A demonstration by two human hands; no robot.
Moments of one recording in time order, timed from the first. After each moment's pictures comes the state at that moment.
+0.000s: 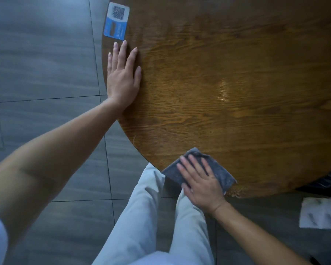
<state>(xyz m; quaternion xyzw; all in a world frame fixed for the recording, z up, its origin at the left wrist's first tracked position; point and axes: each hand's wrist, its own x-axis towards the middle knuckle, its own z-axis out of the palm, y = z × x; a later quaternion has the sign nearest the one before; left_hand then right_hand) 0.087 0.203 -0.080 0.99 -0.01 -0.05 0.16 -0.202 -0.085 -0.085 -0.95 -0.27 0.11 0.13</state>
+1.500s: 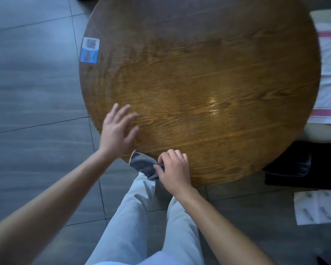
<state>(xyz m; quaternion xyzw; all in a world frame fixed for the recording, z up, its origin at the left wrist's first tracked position) -0.049 0.146 -0.029 0.96 -0.14 -0.08 0.24 -0.167 -0.064 -0.024 -0.95 0.01 0.15 0.29</state>
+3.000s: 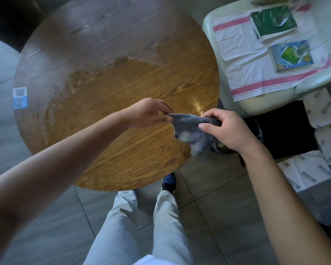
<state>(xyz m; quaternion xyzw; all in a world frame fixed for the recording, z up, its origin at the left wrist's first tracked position) 0.000 -0.203 0.092 0.79 -0.41 -0.37 0.26 -0.165 -0.434 0.114 -0.83 0.19 0.13 0.51</state>
